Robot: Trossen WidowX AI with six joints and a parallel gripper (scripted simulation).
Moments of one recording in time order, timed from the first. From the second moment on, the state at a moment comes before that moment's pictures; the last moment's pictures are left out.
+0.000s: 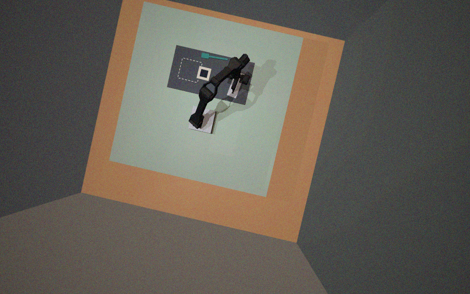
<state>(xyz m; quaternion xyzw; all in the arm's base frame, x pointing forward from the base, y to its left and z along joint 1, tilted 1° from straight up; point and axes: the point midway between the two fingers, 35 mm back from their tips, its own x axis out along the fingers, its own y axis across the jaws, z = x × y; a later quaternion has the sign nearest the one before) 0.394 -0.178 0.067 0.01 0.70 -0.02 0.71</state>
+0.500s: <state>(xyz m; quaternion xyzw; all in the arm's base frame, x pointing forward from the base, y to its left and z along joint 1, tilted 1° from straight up) 0.393 -0.178 0.045 0.01 0.70 -0.02 0.71</state>
